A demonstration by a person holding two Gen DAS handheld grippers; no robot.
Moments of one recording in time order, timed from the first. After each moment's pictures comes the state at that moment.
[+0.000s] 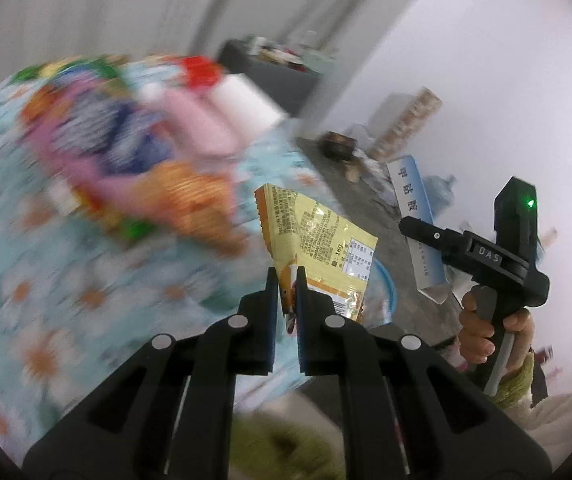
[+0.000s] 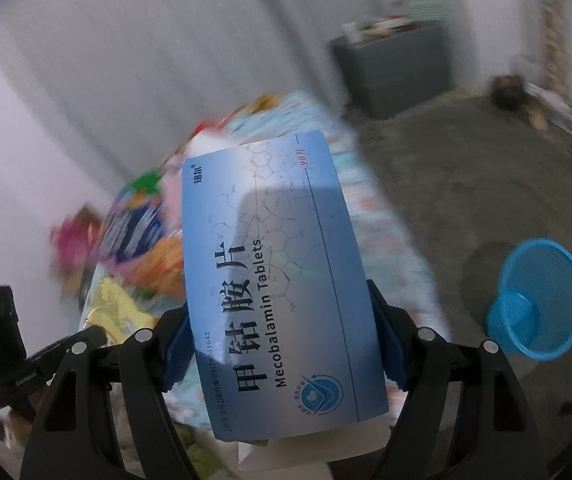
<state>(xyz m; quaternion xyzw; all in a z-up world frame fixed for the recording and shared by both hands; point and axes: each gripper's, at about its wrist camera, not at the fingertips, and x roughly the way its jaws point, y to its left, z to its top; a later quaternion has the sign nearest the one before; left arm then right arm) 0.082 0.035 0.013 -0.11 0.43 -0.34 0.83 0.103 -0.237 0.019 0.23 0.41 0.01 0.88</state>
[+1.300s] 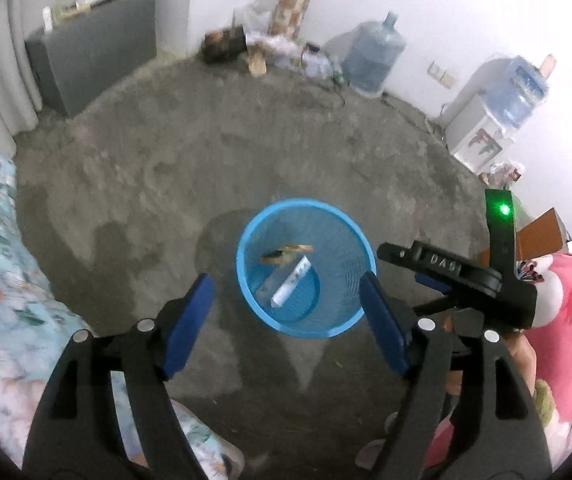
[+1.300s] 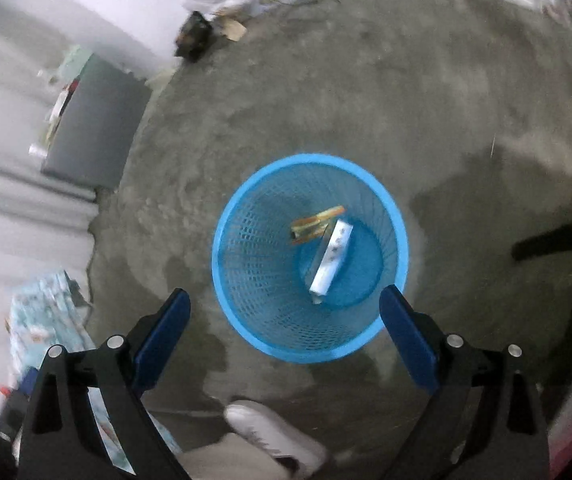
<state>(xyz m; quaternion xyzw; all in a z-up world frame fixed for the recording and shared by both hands) 0.156 -0.397 -0.078 0.14 0.48 -0.46 0.73 0.011 -0.573 -0.182 0.48 0.41 -0.34 0.70</state>
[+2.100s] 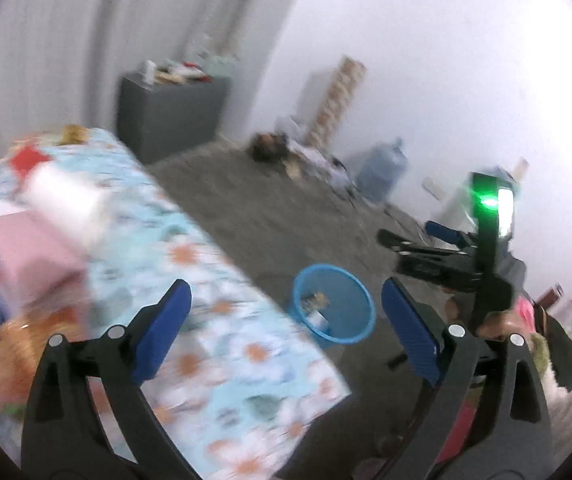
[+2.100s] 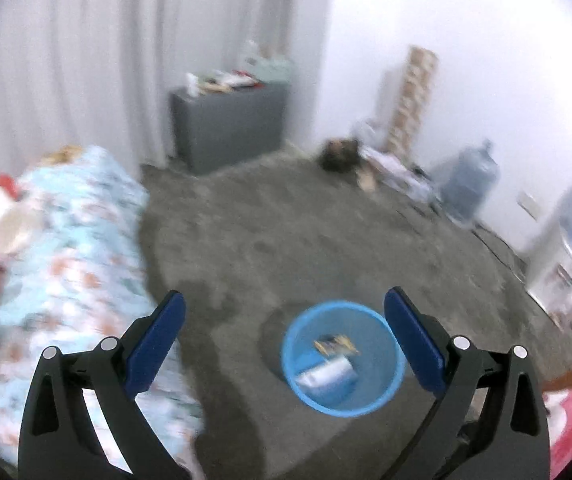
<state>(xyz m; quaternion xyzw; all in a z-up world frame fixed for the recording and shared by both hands) 0.152 -0.076 0.038 -0.02 0.36 -0.44 0.82 0.101 -0.350 0.041 0.05 0.36 -0.25 0.89</state>
